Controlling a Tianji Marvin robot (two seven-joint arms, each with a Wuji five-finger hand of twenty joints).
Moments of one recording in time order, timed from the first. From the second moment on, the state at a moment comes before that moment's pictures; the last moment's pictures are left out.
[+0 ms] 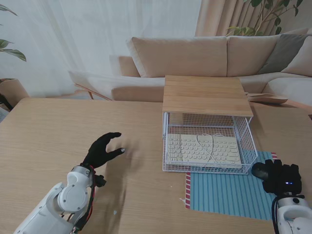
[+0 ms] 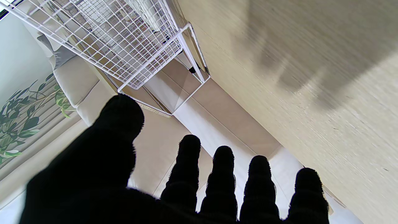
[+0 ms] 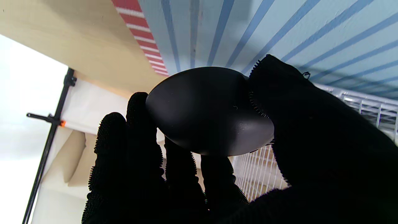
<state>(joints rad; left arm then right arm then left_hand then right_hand) 1.56 -1.16 -1.20 -1.43 0.39 -0.10 0.20 -1.96 -1.07 1.66 -1.52 -1.24 0.17 -0.36 0.55 -0.36 0.55 -0.12 0.28 0.05 0.44 0.30 0.23 0.11 0.34 0.28 0.11 0.15 0.23 0.43 -0.06 0.31 0.18 0.58 0.58 -0.77 0.88 -0.23 0.45 0.13 0.67 0.64 0.56 0.16 0.89 0.57 0.68 0.20 0.95 0.49 0.32 0.17 1.10 0.56</state>
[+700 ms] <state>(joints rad) 1.57 -1.16 -1.21 -1.45 0.39 -0.10 0.19 -1.96 -1.06 1.64 -1.57 -1.26 0.23 -0.12 0.55 -0.36 0.55 -0.12 0.28 0.05 0.44 0.30 0.23 0.11 0.34 0.28 0.11 0.15 0.23 0.43 -0.06 0.31 0.18 0.58 0.60 -0.64 0.84 -0.20 0.35 0.13 0.61 0.64 0.42 0.15 0.90 0.56 0.56 0.17 0.89 0.51 0.22 0.13 1.09 0.56</state>
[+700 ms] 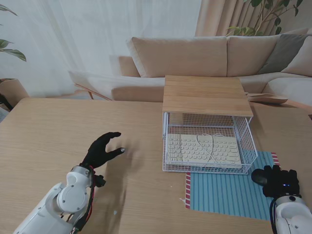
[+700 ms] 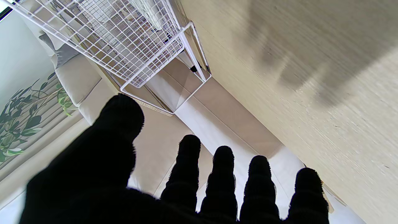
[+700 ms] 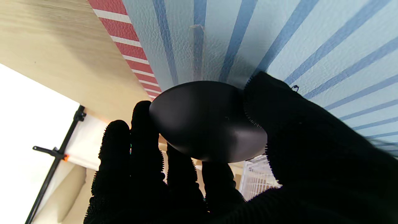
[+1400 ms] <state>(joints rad) 1.57 -1.16 -1.21 -1.45 0.39 -0.10 0.19 -2.01 -1.06 1.66 -1.64 -1.29 0.24 -0.06 0.55 -0.36 0.55 -0.12 0.28 0.05 0.44 0.30 0.23 0.11 0.34 0.28 0.11 0.15 0.23 0.43 -0.06 0.31 0.18 0.58 0.51 -0.54 0.81 -0.14 0.21 0.10 0.42 0.53 0.20 0.12 0.74 0.35 0.32 0.13 0.64 0.40 0.04 0.10 0.94 0.54</state>
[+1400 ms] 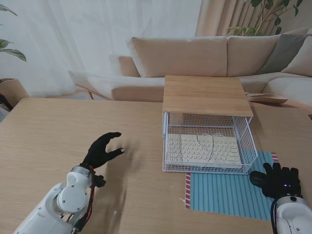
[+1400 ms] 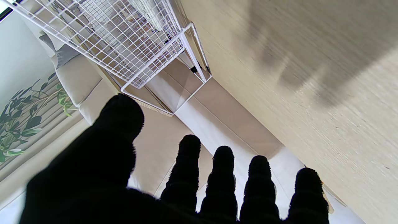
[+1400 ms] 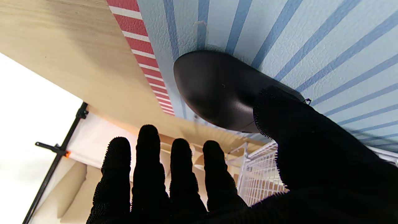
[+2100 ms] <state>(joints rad) 1.60 -1.16 -1.22 -1.50 0.41 -0.11 0.19 -2.14 -1.09 1.89 -1.98 -1.27 -0.17 -0.15 0.55 -0.39 0.56 -0.12 0.28 0.04 0.44 0.30 0.23 0.11 0.34 0.28 0.11 0.15 0.23 0.45 -0.06 0.31 0.18 0.58 0.49 -0.50 0.74 -0.14 0.28 0.08 0.40 0.56 0.27 0.12 0.75 0.35 0.30 0.13 0.62 0.39 0.03 0.10 0.87 0.58</state>
